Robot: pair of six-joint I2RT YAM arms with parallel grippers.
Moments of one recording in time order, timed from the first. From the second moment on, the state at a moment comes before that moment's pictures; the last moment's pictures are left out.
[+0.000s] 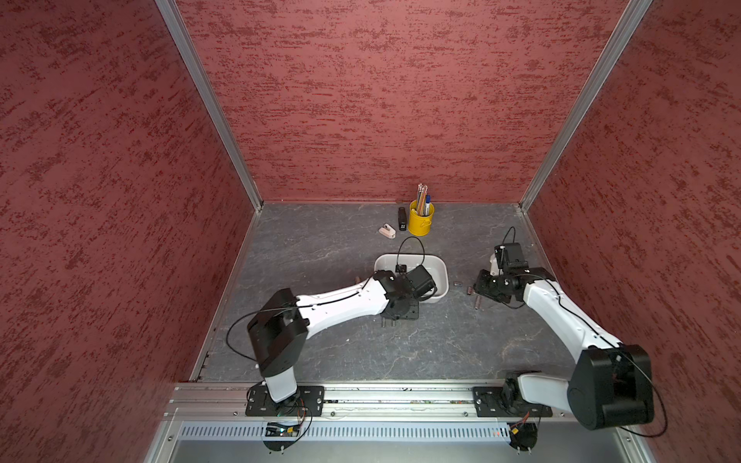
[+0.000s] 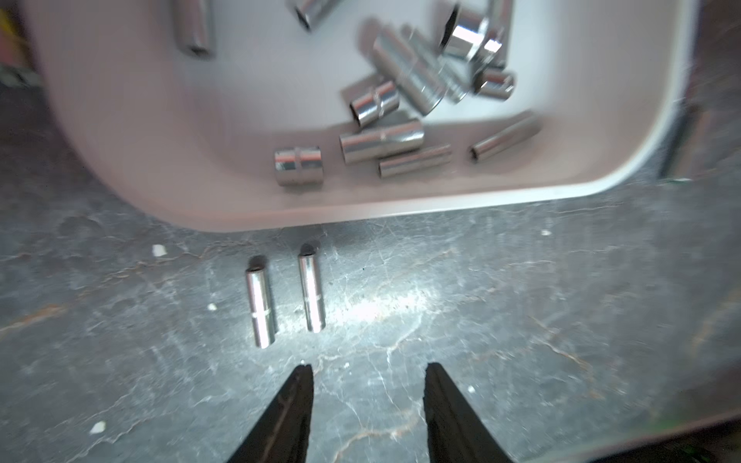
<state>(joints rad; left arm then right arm) -1.01 1.67 1.34 -0.86 -0.15 -0.92 0.12 1.28 0.89 -0.70 -0.13 0.46</state>
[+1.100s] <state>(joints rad) -0.43 1.02 0.96 -1.00 -0.02 -0.65 0.64 2.18 1.81 -0.94 0.03 0.66</state>
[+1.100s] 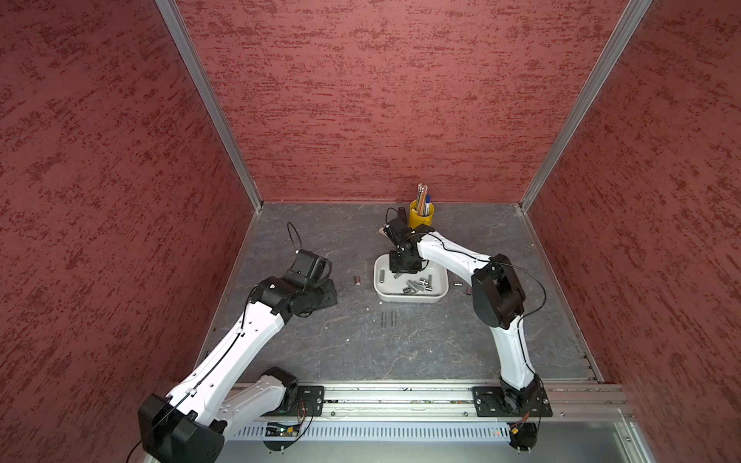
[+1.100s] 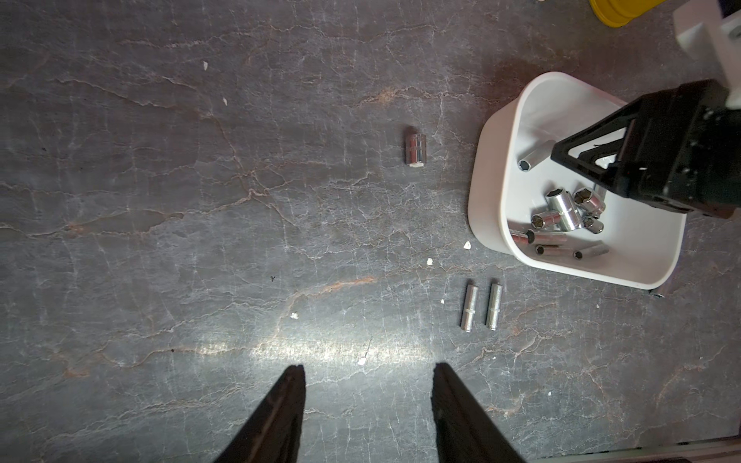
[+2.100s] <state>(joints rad) -0.42 1.02 0.93 -0.99 0.00 -0.63 0.65 2.33 1.93 -0.93 0.05 0.70</state>
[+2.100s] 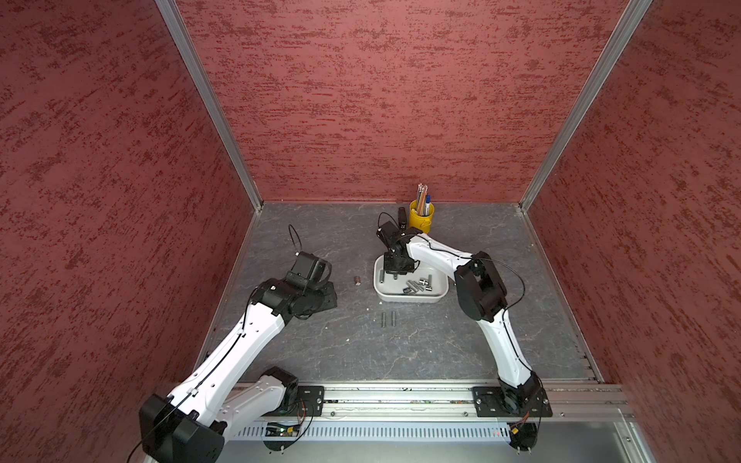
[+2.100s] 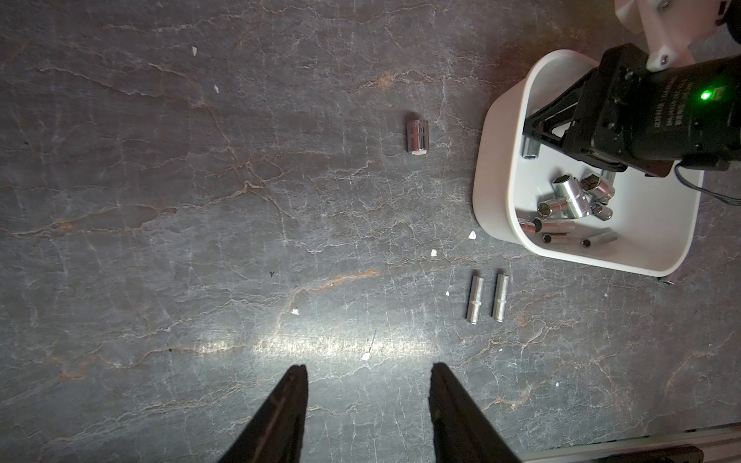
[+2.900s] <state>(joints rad) -0.40 1.03 0.93 -0.97 0.01 -0.63 0.68 1.82 1.57 -0.89 -0.04 0.75</state>
